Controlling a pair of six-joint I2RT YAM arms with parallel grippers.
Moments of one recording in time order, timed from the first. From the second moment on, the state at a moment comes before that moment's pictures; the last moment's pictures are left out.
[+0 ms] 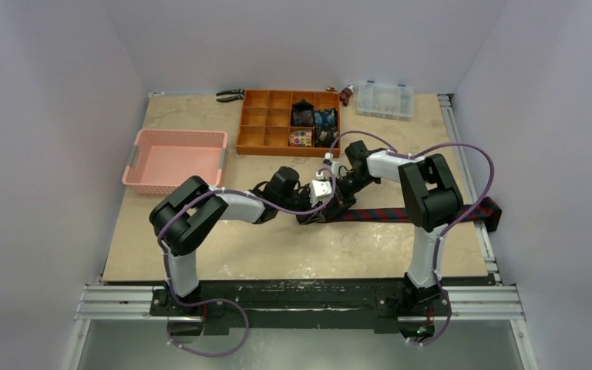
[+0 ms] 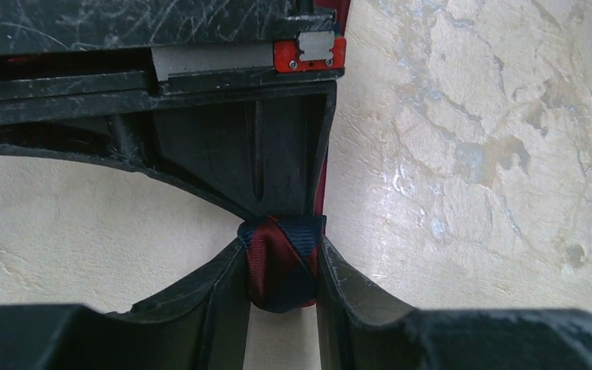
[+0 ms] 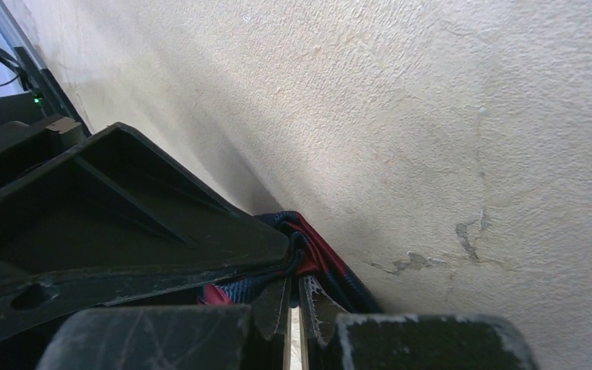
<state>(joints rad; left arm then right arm) -0.77 1.86 0.87 0.41 0.57 0.25 0.35 1.99 1.19 -0.67 -0.76 -0.05</state>
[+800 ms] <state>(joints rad) -0.80 1.88 0.95 0.24 0.49 0.45 0.23 1.92 1.20 -0.78 -0.82 -0.11</state>
